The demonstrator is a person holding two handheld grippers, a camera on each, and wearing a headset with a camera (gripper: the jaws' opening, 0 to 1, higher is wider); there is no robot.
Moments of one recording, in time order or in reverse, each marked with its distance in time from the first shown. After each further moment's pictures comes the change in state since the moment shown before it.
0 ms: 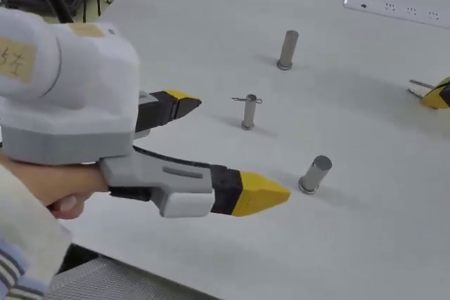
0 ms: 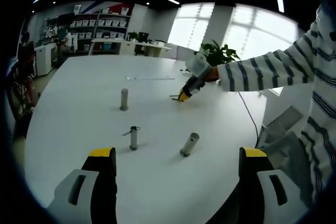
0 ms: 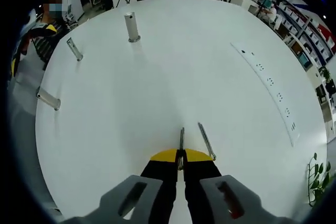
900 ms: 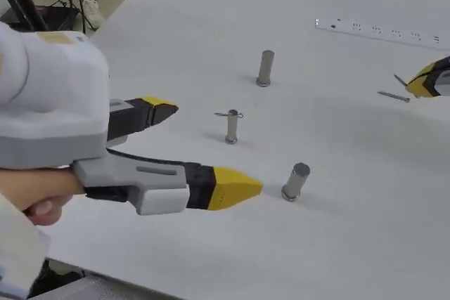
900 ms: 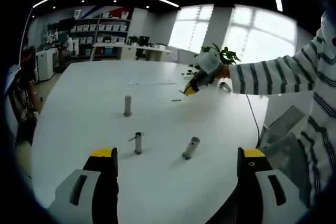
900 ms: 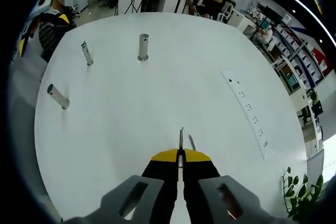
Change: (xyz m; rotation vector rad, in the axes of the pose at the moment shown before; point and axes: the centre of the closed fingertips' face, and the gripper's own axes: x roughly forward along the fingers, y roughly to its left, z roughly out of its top) left arm -0.016 0.004 0.013 0.030 -0.026 0.019; right arm -0.057 -0.012 0.034 -0.129 -0.110 -0.133
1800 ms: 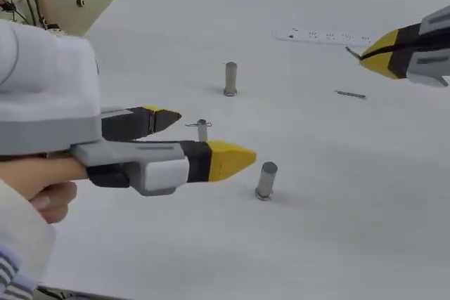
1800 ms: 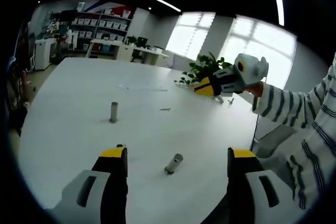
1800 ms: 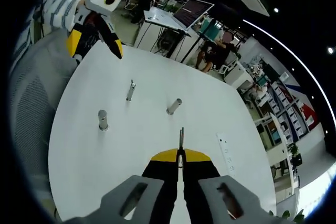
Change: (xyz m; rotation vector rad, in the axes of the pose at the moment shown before) left arm 0.016 -0.024 0.024 -0.100 -0.042 -0.074; right arm -0.110 0.089 0.076 -0.296 -0.310 -0.131
